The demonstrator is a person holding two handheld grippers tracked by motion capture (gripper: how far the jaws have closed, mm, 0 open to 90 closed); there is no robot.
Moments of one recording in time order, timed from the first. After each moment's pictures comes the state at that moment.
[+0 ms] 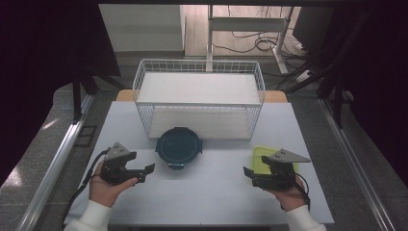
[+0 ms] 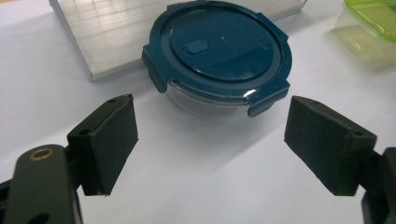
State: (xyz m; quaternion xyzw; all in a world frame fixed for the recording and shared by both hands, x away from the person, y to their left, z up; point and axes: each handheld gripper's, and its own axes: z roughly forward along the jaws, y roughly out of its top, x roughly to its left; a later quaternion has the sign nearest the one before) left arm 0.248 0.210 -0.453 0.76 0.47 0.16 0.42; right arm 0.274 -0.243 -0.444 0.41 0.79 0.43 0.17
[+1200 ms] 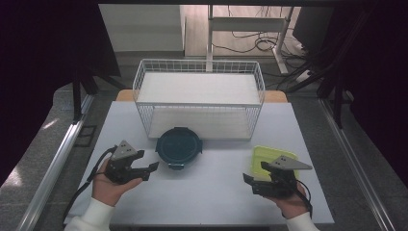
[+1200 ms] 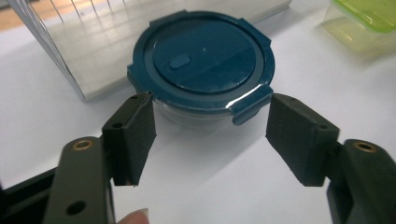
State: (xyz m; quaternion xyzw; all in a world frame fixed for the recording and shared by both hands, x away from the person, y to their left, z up) left arm 0.248 0.194 -0.437 0.79 0.43 0.18 0.40; right arm 0.254 -0.241 -0.440 0.41 0.79 0.43 0.17
